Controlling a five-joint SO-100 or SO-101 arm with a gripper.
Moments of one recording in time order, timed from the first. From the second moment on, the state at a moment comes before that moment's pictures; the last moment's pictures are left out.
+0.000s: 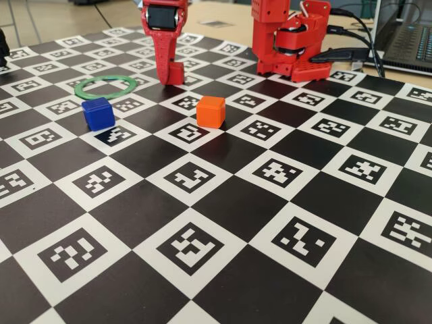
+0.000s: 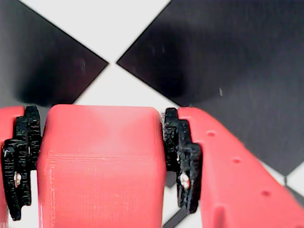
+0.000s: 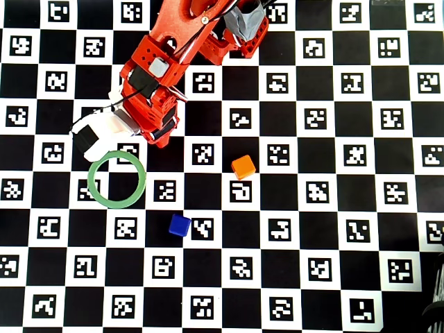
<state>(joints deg) 41.8 99.2 130.2 53.6 -79.4</state>
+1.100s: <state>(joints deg) 40.8 86.5 86.3 85.1 -51.7</state>
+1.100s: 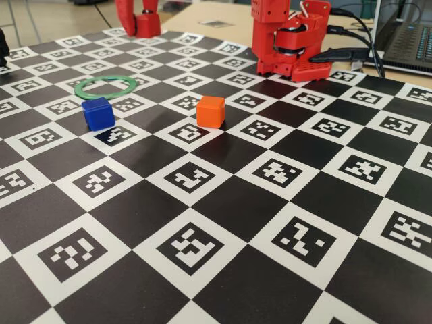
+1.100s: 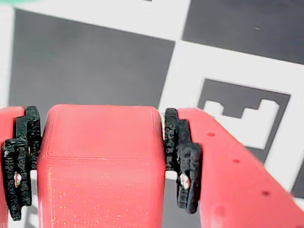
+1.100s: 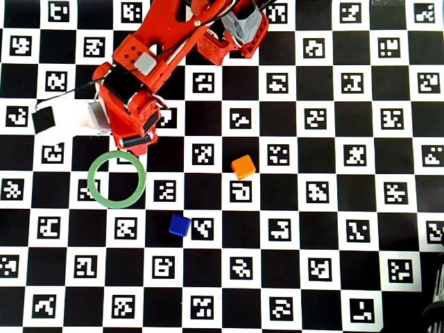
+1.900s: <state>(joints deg) 41.2 64.7 64.1 86.9 -44.8</state>
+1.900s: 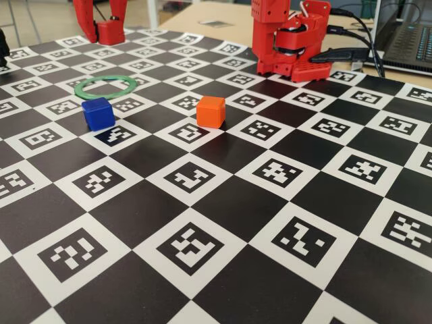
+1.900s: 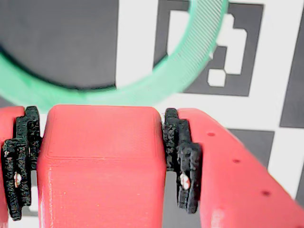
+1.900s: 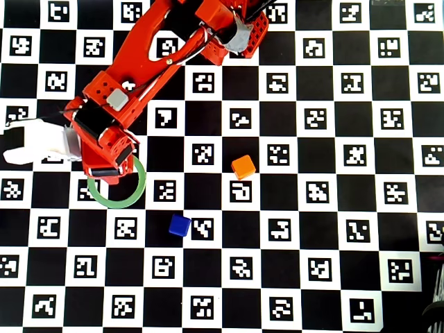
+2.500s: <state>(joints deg) 43.1 59.4 62.3 78.4 -44.6</state>
